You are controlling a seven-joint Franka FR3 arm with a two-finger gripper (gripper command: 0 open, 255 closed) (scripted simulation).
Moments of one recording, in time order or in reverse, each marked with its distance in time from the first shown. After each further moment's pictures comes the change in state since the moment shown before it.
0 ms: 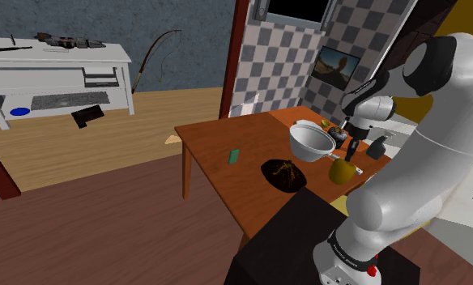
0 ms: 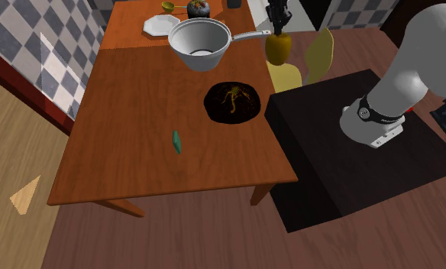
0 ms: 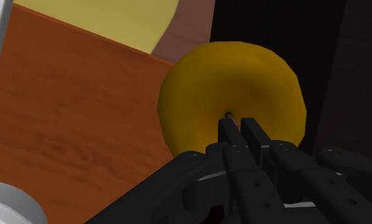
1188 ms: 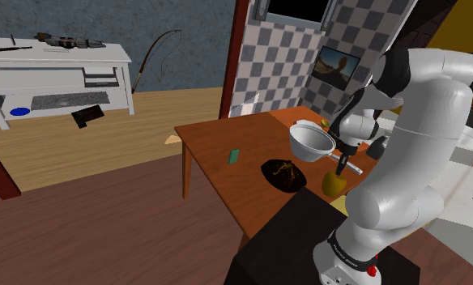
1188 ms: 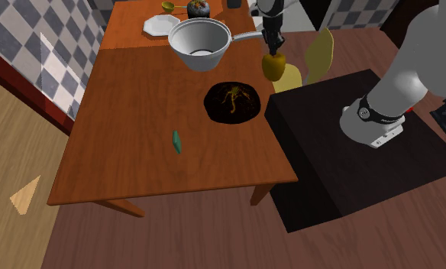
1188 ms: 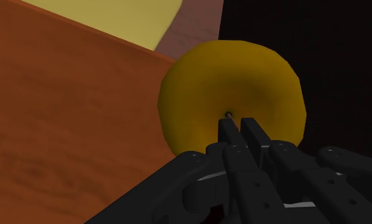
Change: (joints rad) arm -0.046 0.229 0.058 -0.039 0.170 0.230 -0.105
